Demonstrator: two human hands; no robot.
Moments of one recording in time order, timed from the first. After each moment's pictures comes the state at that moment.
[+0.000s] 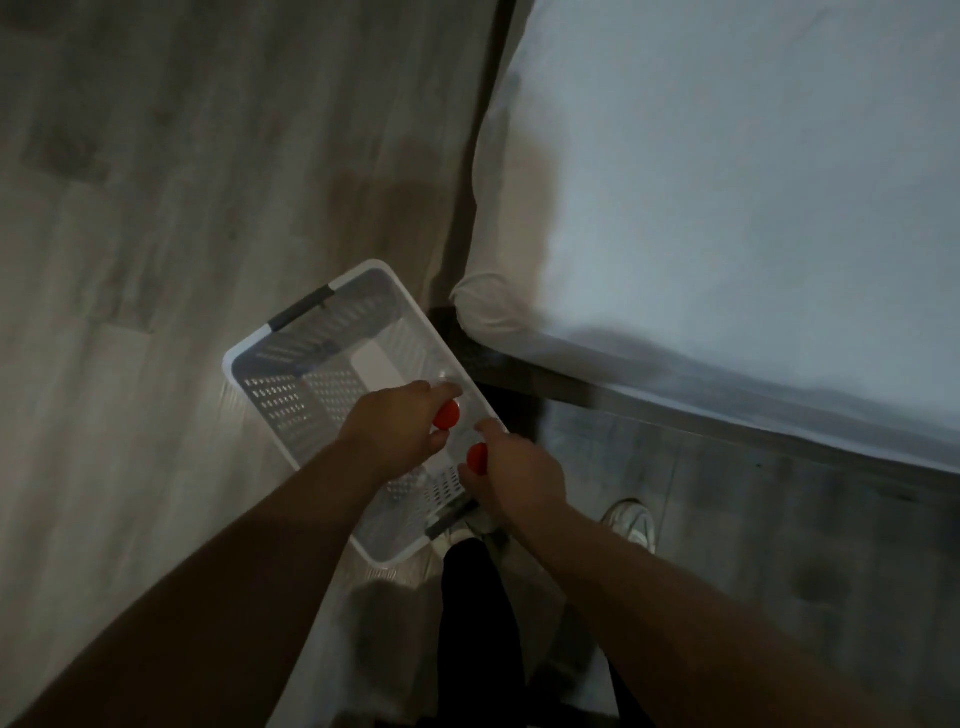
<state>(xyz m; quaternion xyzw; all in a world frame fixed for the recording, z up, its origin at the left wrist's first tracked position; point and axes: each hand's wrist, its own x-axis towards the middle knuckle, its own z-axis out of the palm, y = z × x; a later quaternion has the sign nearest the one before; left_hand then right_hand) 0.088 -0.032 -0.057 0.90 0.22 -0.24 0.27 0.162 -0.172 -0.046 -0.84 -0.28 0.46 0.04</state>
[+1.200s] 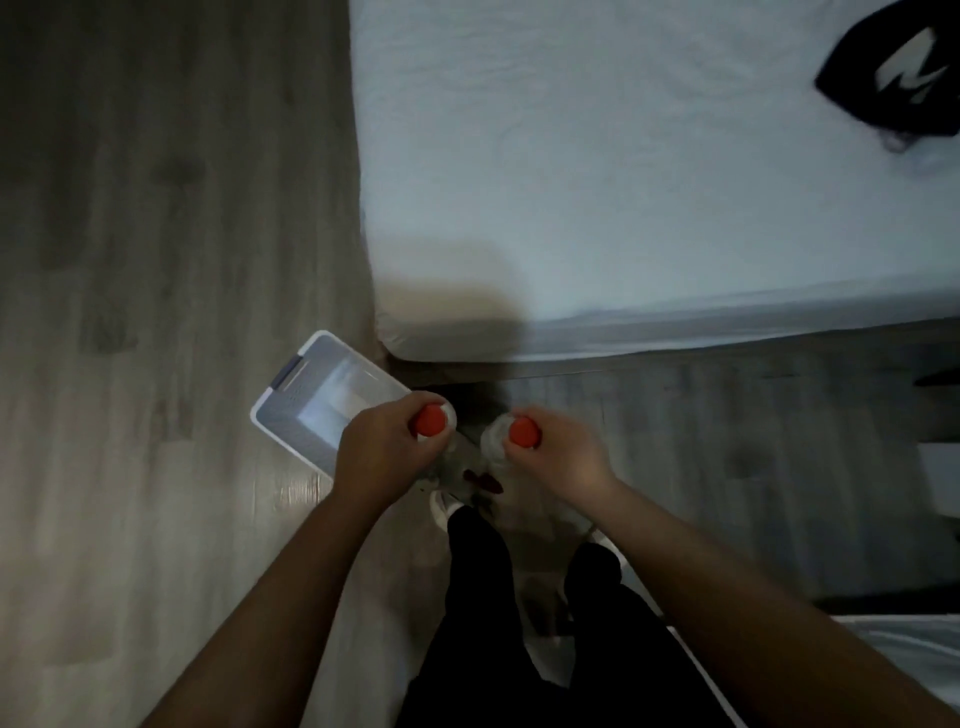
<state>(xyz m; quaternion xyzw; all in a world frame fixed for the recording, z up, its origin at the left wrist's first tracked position) 0.077 -0.158 0.229 0.89 0.26 -0.06 0.37 0.176 -0.341 0.211 -0.90 -0.21 0.31 0.23</state>
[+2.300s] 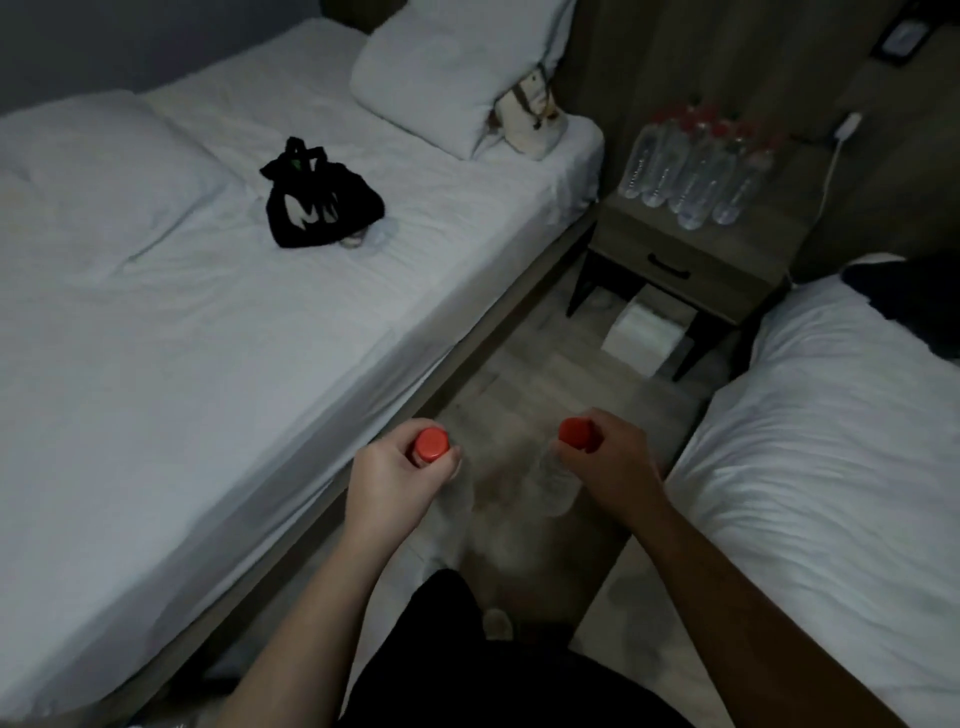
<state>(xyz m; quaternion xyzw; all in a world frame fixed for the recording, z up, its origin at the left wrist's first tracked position) 0.246 -0.672 0.355 0.86 -0.05 -0.08 0.50 0.195 -0.902 0.340 -0.87 0.21 -0.01 0.44</state>
